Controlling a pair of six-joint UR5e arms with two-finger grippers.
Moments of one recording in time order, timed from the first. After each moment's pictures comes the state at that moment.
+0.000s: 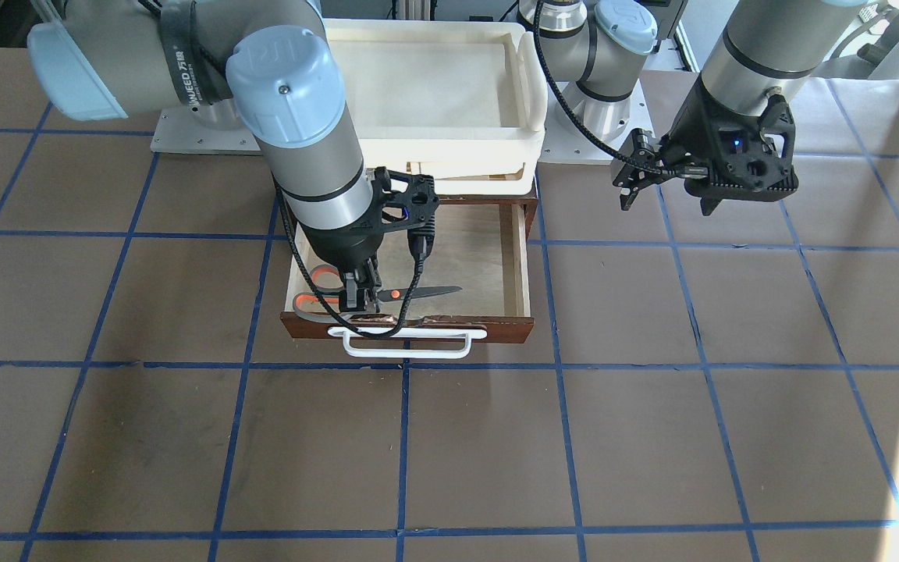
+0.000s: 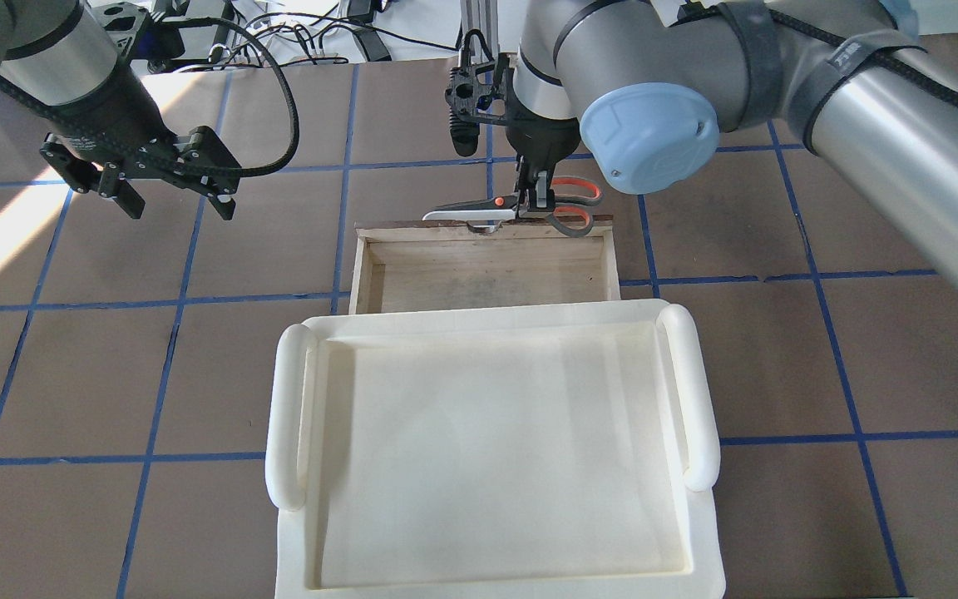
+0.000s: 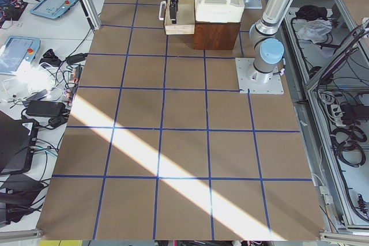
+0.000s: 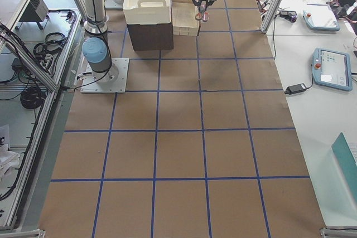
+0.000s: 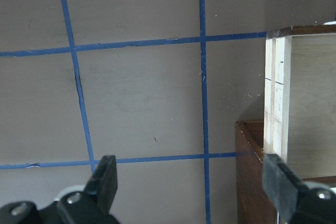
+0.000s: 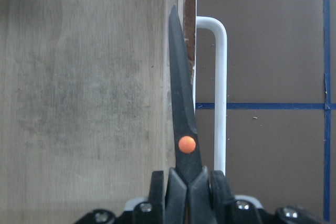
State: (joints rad) left arm -1.49 -1.57 -1.57 -1.61 1.59 0.14; right arm 1.87 -1.28 1.50 -1.86 -1.45 -1.28
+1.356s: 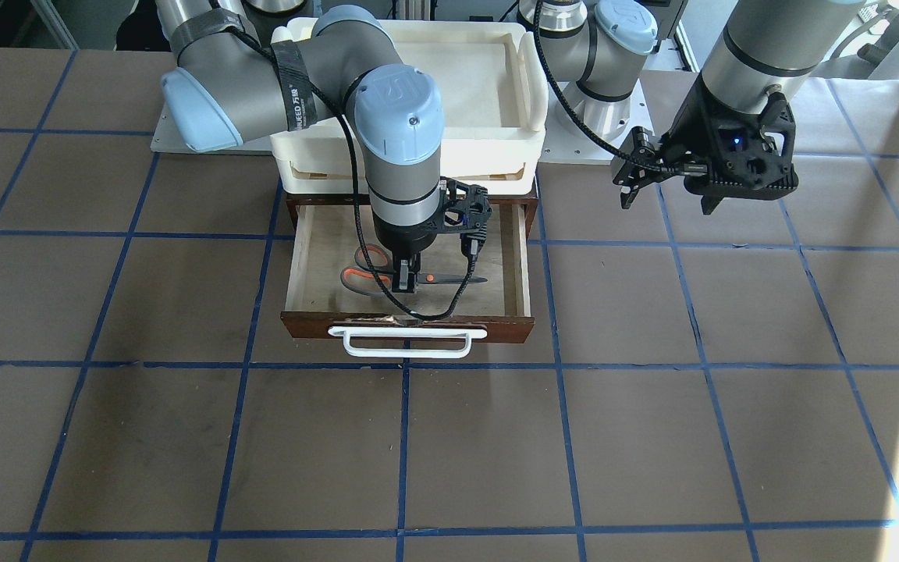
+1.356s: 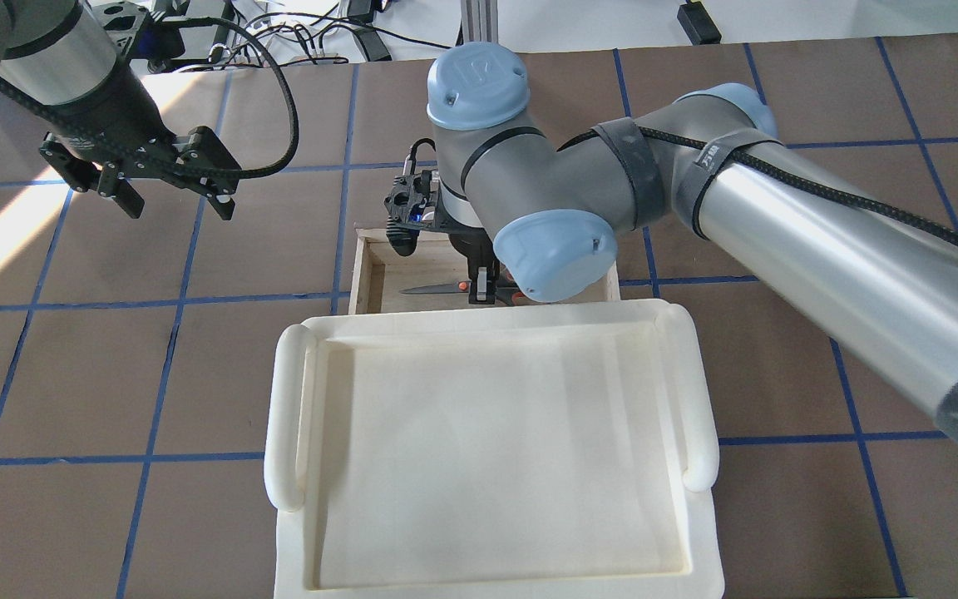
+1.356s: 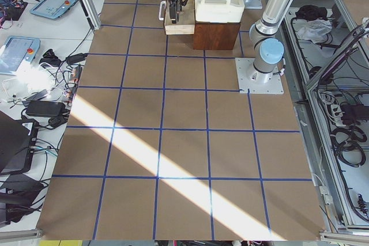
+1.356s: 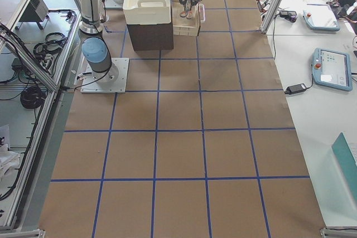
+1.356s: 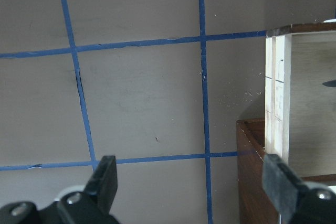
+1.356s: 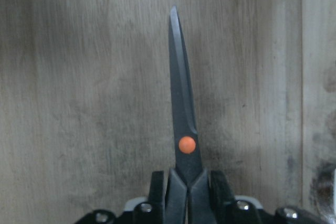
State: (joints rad) left arm -1.49 -1.56 -1.57 -1.62 1.59 0.15; right arm 2.00 -1.25 1.63 -1.94 -1.54 -1.07
